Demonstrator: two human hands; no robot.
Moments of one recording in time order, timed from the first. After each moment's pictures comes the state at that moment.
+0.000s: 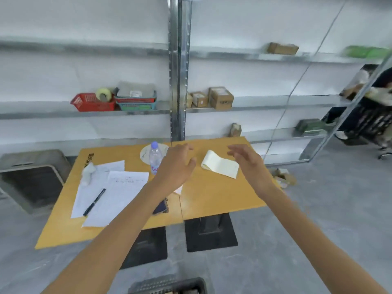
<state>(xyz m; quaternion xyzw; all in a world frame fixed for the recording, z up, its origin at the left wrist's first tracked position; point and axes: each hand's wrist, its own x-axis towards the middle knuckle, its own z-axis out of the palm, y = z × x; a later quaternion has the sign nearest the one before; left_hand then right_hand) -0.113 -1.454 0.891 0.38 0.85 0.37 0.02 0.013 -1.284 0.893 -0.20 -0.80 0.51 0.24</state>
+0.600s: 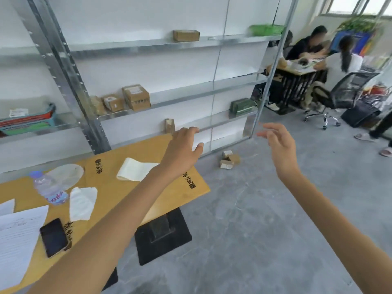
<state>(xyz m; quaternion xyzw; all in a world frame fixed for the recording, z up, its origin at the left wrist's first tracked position) 0.059 -1.129 0.915 0.54 0.77 0.34 0.03 0.261 -0.982 0.908 -0.36 -0.68 0.43 0.47</state>
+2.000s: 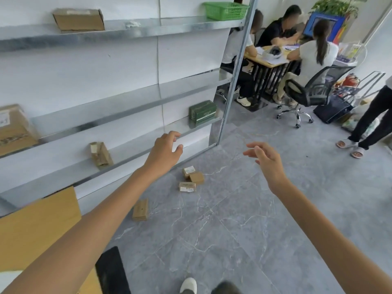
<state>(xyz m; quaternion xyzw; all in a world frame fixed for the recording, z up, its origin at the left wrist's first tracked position) -0.009 -0.541 0.856 0.53 0.76 0.35 0.12 0.245 -0.431 0.858 -0.45 -0.65 0.49 0.37</state>
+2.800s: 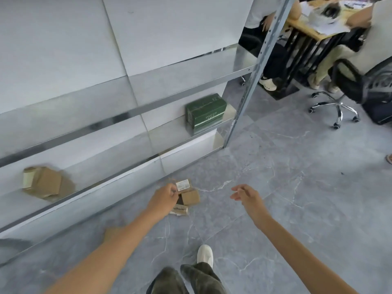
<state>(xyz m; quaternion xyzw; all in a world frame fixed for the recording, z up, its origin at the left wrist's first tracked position) -0.126 -0.140 0.626 0.32 0.84 0.20 0.38 0.089 -0.003 0.629 -0.57 -0.60 0.55 0.11</state>
